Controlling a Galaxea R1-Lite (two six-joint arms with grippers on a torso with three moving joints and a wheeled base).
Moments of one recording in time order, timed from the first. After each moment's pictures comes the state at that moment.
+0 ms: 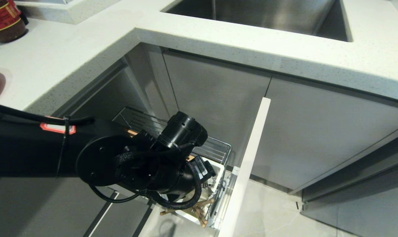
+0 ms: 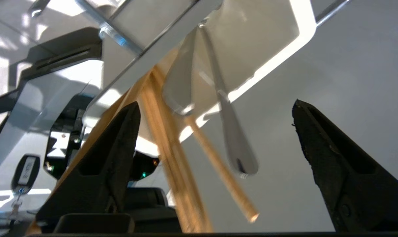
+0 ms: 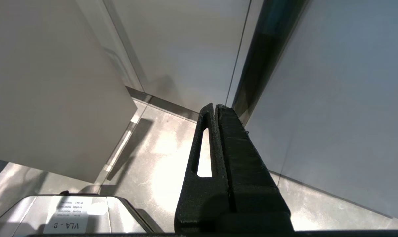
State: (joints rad) left arm -0.83 1.80 -1.20 0.34 0.19 -1.14; right arm 0.00 0.00 0.00 0.00 0.00 -0.01
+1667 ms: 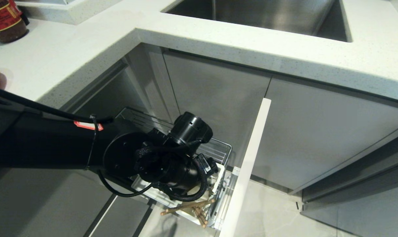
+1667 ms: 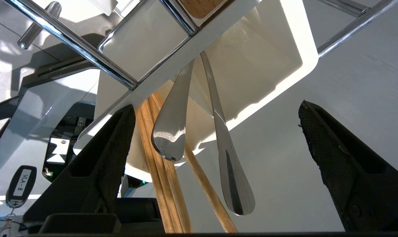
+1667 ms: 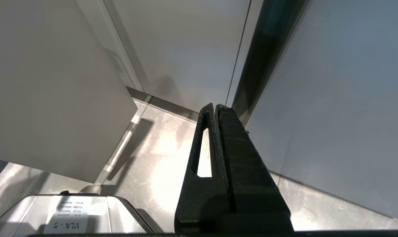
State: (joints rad) left arm -0.80 1.88 -1.26 0.35 0.19 -1.14; right arm 0.00 0.00 0.00 0.00 0.00 -0.01
